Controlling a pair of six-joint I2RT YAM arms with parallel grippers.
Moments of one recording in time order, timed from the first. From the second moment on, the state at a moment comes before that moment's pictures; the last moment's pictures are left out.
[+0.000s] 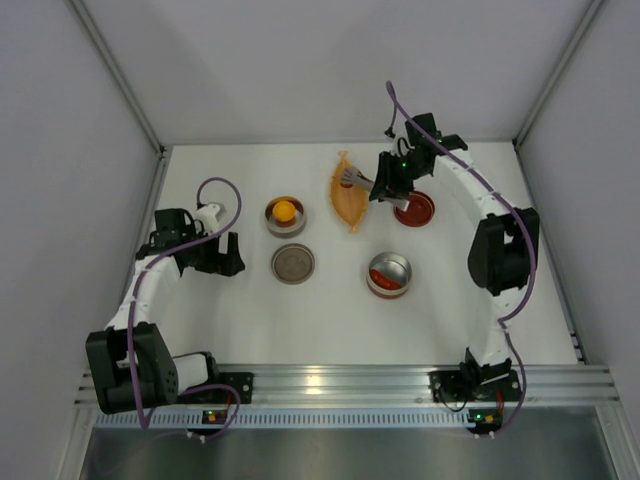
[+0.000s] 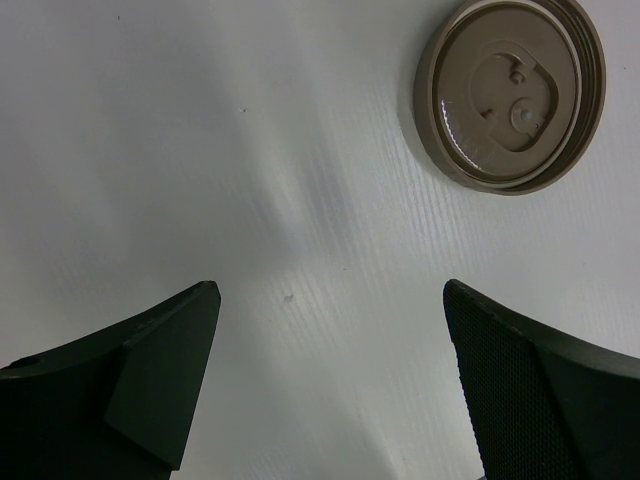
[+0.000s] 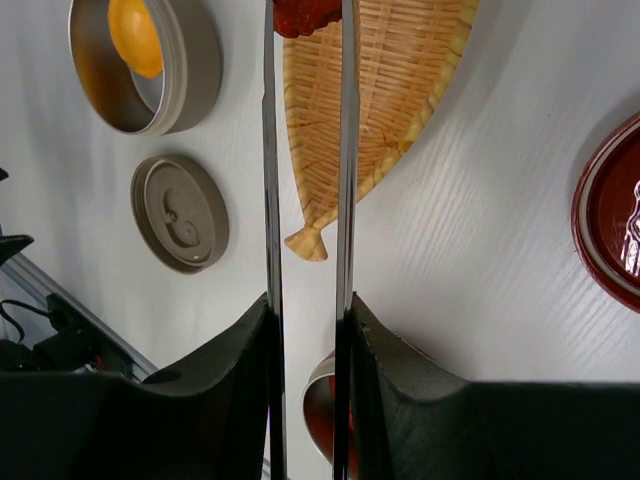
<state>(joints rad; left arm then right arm) 0.15 1.24 0.81 -0.55 0.49 0.26 0.28 2.01 1.85 -0.86 -0.47 0.25</state>
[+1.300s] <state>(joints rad) 0.15 1.19 0.82 -0.58 0.52 0.26 0.13 1.28 1.25 -1.32 -0.31 -0.91</state>
